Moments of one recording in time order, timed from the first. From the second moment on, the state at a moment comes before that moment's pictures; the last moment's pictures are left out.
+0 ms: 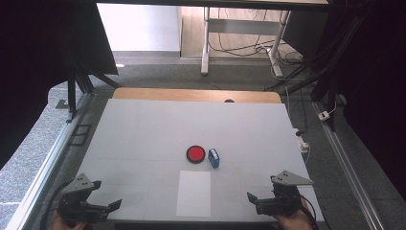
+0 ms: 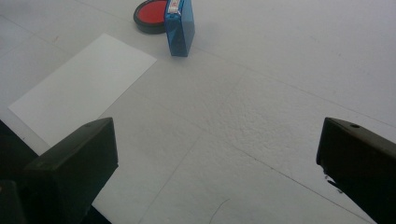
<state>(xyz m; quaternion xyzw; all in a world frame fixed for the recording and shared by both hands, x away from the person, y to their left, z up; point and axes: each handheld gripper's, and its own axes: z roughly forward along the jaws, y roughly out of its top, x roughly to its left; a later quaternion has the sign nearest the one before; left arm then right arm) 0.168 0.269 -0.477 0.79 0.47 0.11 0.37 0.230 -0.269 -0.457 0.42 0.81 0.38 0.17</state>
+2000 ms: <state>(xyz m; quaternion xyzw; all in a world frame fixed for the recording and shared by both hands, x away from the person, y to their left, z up) 0.167 0.267 -0.477 0.80 0.46 0.11 0.36 0.256 -0.210 -0.456 0.33 0.84 0.40 0.15</state>
